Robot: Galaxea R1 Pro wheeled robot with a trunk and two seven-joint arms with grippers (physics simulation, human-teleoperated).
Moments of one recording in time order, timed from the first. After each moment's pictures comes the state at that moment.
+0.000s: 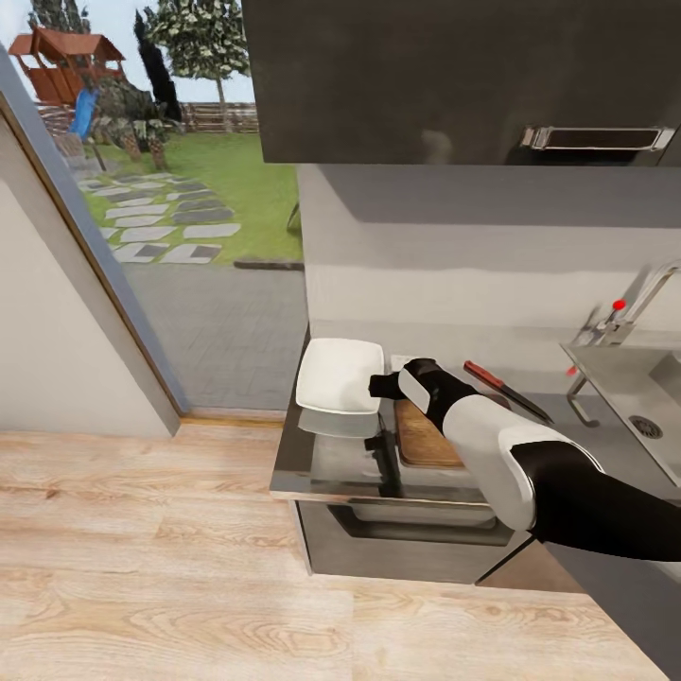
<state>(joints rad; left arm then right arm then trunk) -0.12 0.07 -0.05 0.08 0.07 -0.01 -0.19 -1.37 0.17 0.02 -0.12 -0.14 0.49 -0.02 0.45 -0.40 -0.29</state>
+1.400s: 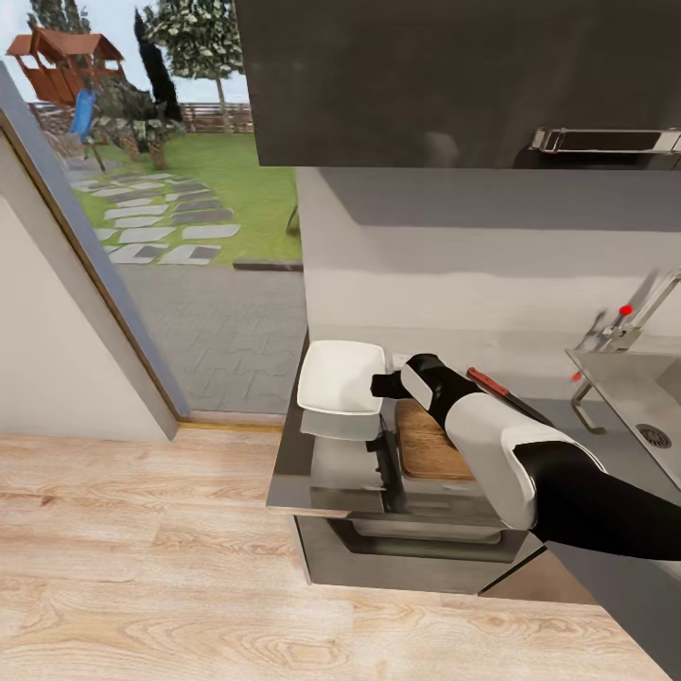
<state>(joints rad) -0.12 0.07 -0.05 0.08 0.07 -0.01 -0.19 -1.37 0.17 0.01 -0.15 -0.13 0.56 -0.02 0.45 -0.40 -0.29</state>
